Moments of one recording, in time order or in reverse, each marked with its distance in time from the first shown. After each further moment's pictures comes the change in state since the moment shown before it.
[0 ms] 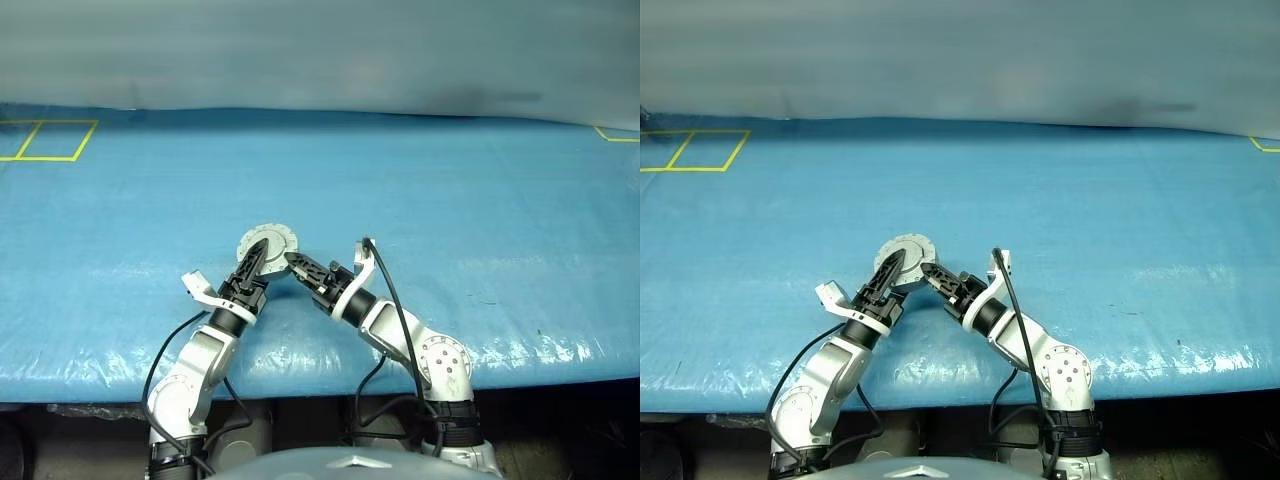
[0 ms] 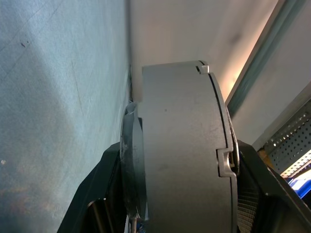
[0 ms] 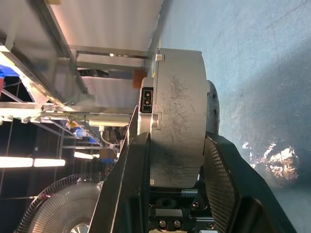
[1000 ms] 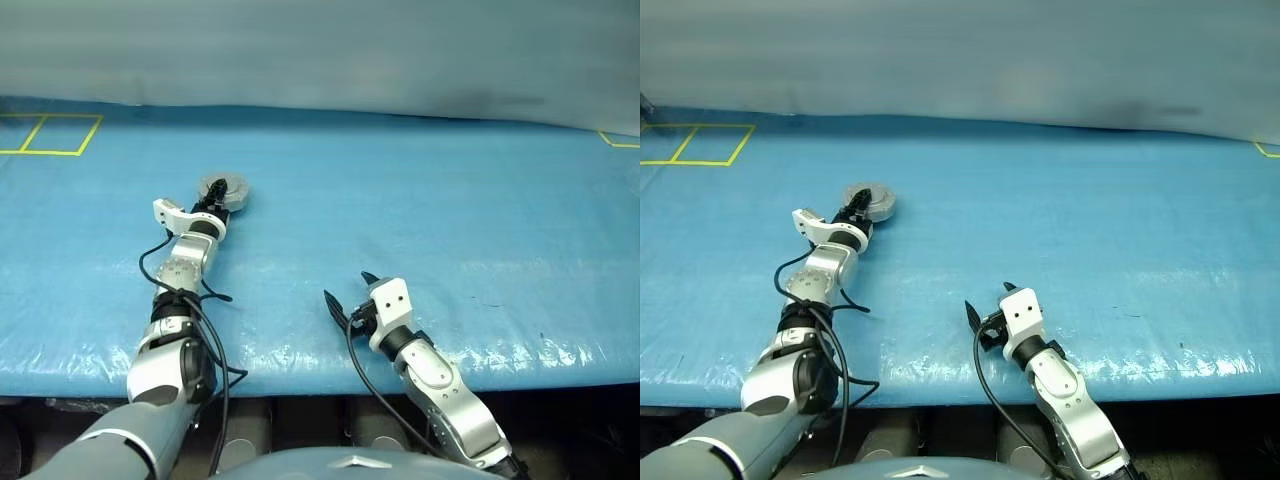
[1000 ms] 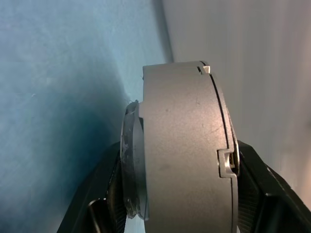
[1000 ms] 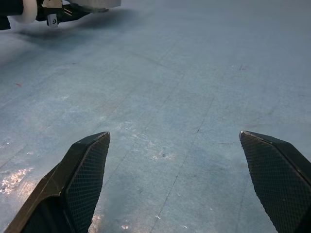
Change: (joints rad) left arm -0.871 0.219 0.354 1.038 0.512 -0.307 -0.118; right arm 0.259 -0.348 0.309 -0.095 -1.304 -0.674 0.283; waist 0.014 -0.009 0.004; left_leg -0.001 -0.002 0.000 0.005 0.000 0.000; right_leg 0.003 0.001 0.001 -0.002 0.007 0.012
